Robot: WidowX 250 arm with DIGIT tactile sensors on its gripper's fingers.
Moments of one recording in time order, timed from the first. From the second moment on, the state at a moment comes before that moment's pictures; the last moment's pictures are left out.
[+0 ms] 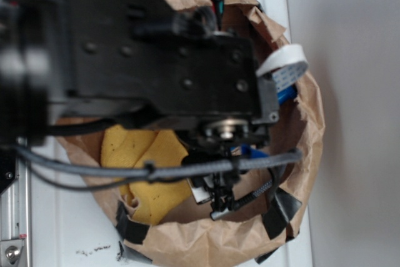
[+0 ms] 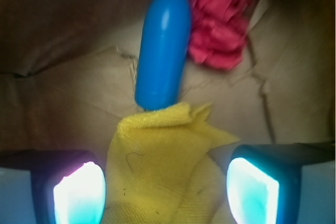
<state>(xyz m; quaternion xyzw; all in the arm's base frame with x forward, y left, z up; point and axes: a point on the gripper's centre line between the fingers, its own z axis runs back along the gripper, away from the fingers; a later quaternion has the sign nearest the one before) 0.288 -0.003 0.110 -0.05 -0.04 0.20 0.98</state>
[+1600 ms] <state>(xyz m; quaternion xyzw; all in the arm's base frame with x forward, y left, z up) 0.213 -0.056 0.085 -0.09 0.00 0.13 0.99</state>
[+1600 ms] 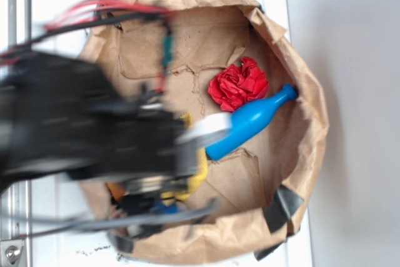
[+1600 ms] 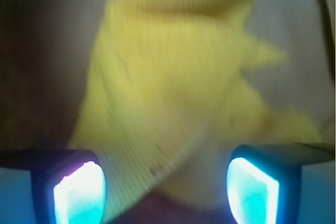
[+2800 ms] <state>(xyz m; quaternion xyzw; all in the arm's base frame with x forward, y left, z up) 0.216 -0.062 0.072 -0.05 -0.02 0.18 0.98</state>
